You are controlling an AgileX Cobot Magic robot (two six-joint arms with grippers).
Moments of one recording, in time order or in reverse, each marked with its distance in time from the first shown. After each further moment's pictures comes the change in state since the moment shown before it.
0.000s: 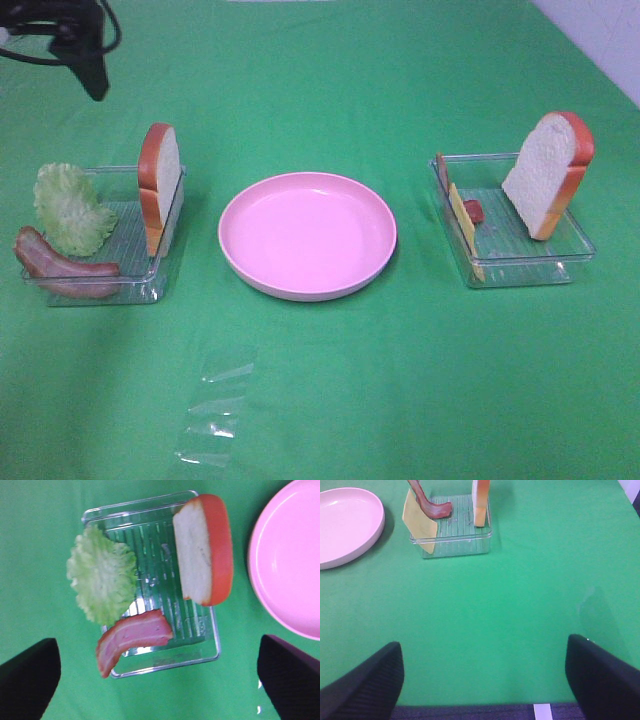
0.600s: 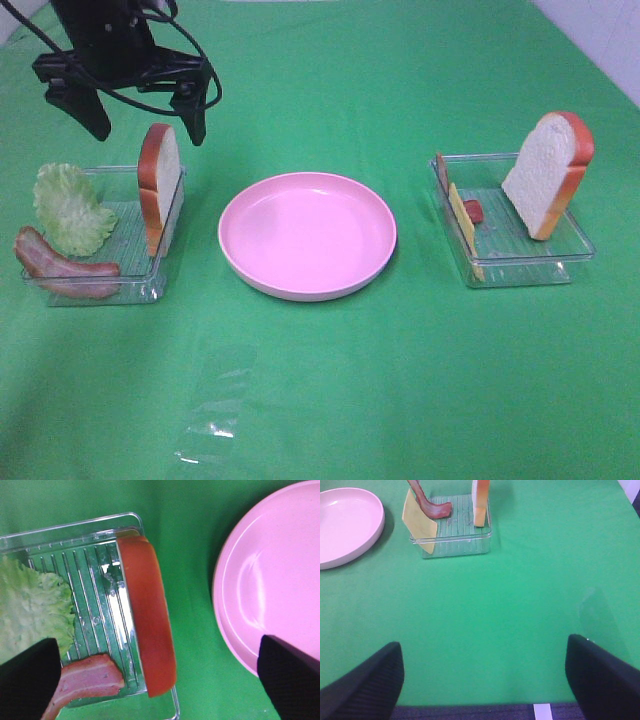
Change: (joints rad) left arm -0.064 0.307 -0.213 -0.051 0.001 -0.063; right arm 0.000 0.000 0.000 0.000 0.000 0.000
